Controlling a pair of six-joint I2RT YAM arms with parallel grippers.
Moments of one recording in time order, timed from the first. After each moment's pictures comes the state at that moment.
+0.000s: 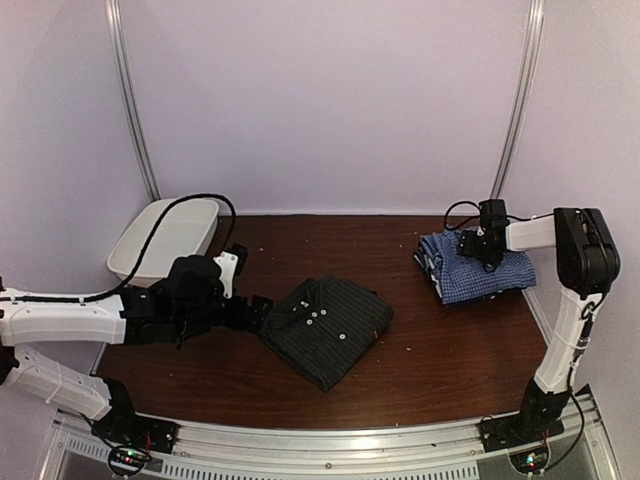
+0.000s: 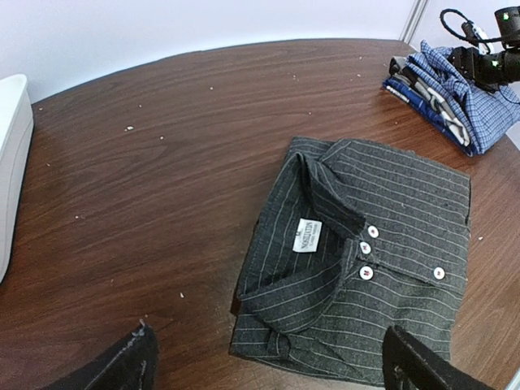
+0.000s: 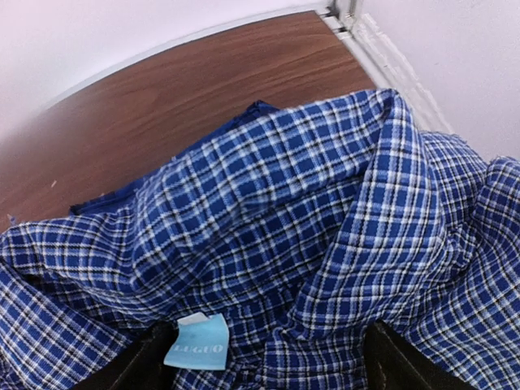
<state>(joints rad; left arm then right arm) -0.92 1.19 0.65 -0.04 -0.32 -0.36 -0.01 1.96 1.23 -0.07 0.16 0.30</state>
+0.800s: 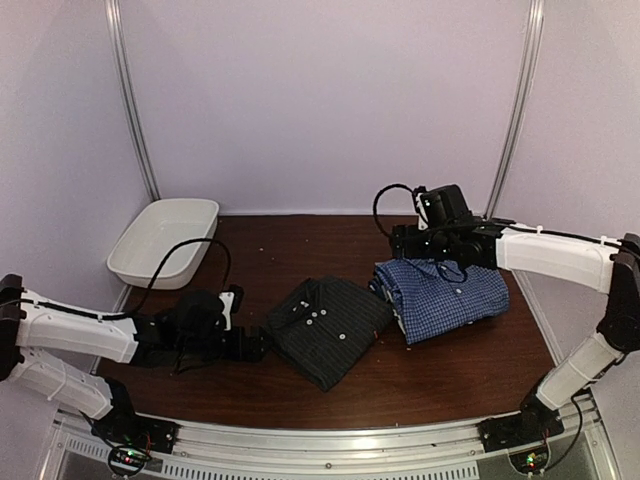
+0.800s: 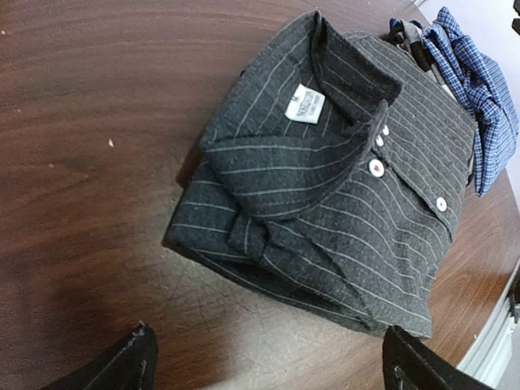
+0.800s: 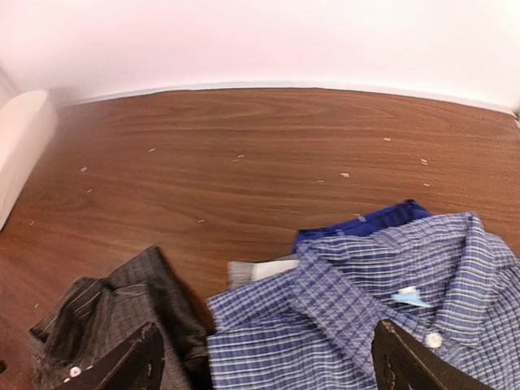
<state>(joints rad) -0.92 1.22 0.45 0.08 -0.12 -0.70 0.59 1.51 1.10 -0.23 0.30 0.41</state>
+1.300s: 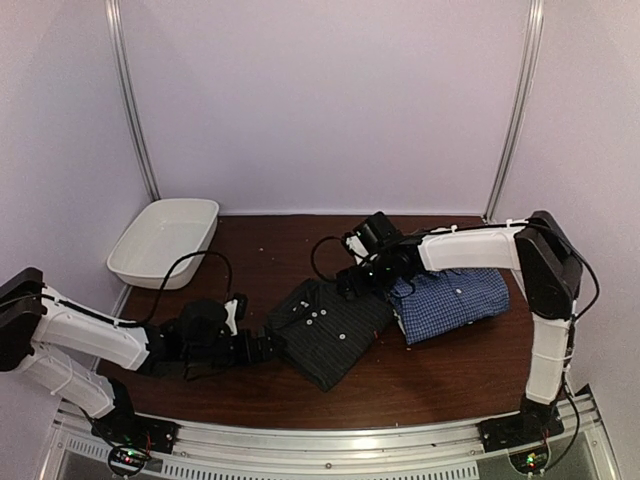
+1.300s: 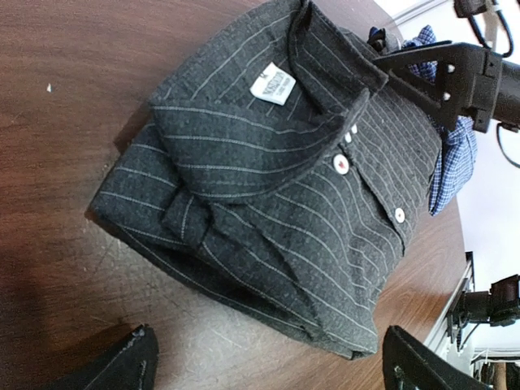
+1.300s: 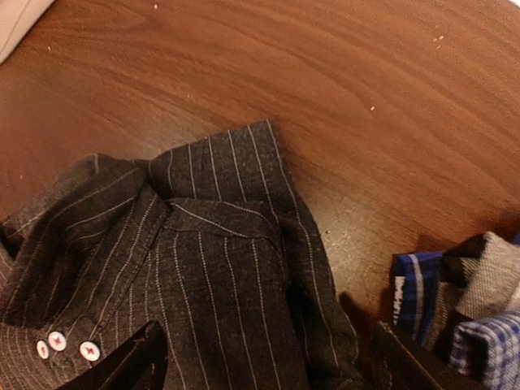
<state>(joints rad) -0.96 1.34 0.38 0.35 -0.02 -0.93 0.73 1.94 1.37 -0.33 0.04 0.26</state>
